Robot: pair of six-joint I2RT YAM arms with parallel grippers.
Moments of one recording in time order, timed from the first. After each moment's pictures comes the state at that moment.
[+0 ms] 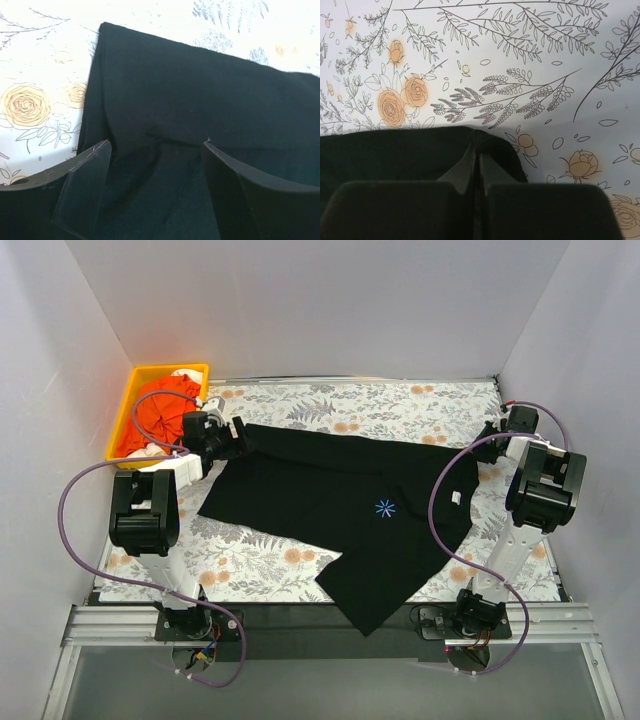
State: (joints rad) left arm -0.02 1.80 1.01 0.22 0.36 -0.29; right arm -0.31 2.03 1.30 -0.17 -0.40 0.29
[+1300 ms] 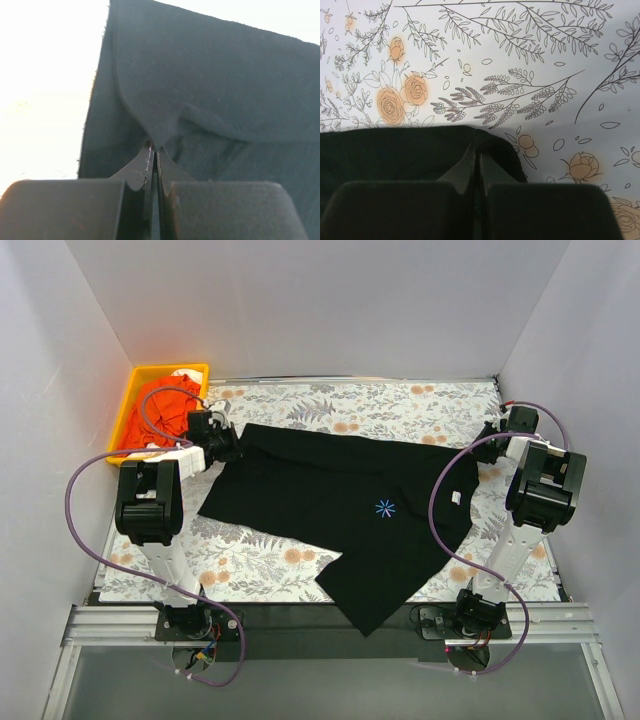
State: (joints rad) left arm -0.02 1.89 1.07 0.11 0.36 -0.19; right arm -0.31 2.04 1.30 -0.17 -0.41 0.27
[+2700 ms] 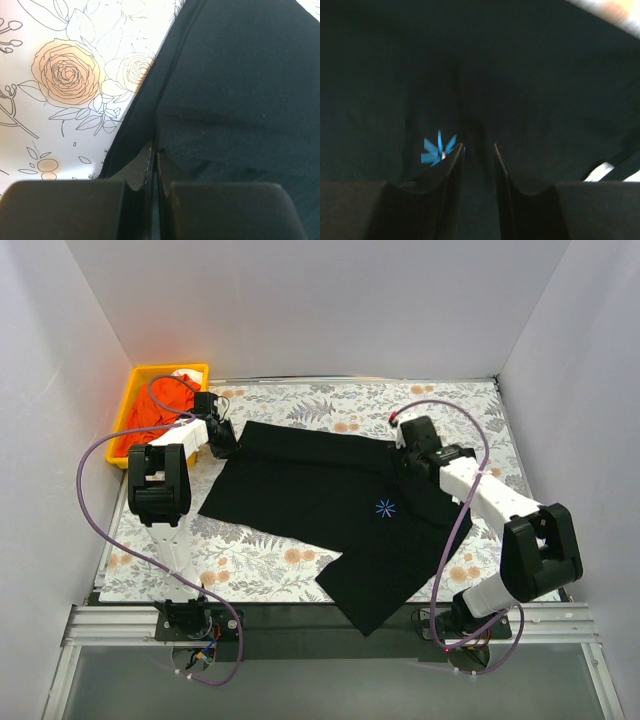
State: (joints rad) left arm -0.02 2.09 1.49 -0.45 0.19 -0.33; right arm 0.39 1.48 1.08 -0.45 0.08 0.08
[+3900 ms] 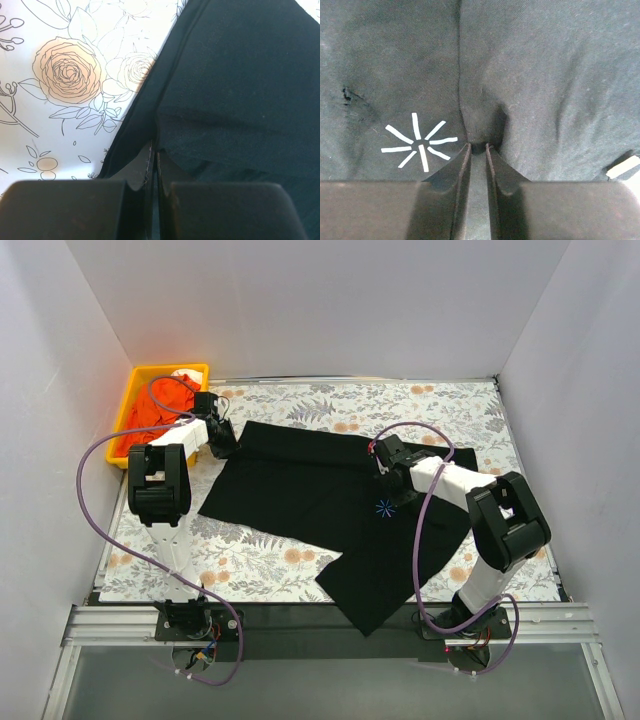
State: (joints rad) left arm -0.02 2.09 1.49 -0.45 0.17 -0.34; right arm 0.52 1.71 1.04 -0.56 0.22 0.02
